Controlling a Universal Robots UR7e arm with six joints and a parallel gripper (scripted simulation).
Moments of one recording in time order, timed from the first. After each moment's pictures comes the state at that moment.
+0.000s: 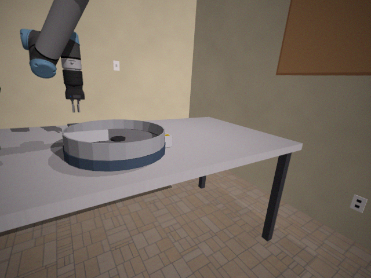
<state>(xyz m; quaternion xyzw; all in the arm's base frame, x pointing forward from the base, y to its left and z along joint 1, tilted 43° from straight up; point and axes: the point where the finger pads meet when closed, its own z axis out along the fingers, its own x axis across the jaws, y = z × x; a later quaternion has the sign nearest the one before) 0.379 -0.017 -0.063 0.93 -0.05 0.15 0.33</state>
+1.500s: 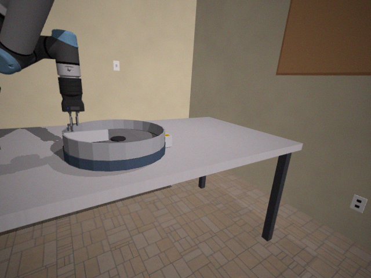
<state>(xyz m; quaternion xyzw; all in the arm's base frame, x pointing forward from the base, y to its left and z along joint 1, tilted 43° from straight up) 0.335 -0.160 0.004 0.93 -0.05 0.16 0.33</state>
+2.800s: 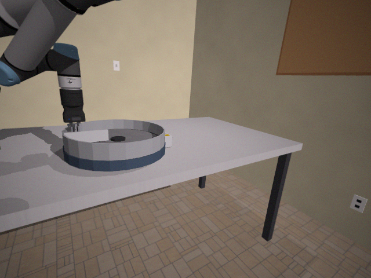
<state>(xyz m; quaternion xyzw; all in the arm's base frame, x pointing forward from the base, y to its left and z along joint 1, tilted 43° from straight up) 0.345 -0.187 -0.026 0.93 -0.05 0.16 0.33</state>
